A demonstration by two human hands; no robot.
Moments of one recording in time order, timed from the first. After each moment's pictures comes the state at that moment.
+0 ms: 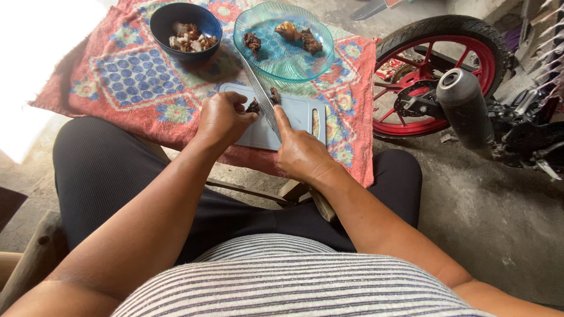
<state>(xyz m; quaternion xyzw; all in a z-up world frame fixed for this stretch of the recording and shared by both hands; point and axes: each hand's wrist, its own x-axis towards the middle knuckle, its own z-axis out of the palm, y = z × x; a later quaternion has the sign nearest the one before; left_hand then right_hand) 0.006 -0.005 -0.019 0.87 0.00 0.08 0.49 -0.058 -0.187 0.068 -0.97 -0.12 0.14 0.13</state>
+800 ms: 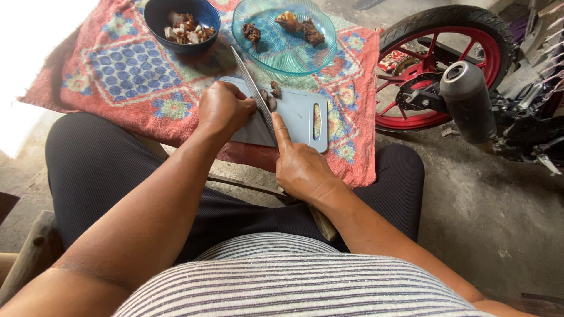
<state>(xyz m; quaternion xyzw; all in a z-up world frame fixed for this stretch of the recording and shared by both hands) 0.012 -0.011 0.009 0.88 0.11 0.01 0.47 -0.086 -0.182 0.071 -0.97 -0.13 0.16 0.14</state>
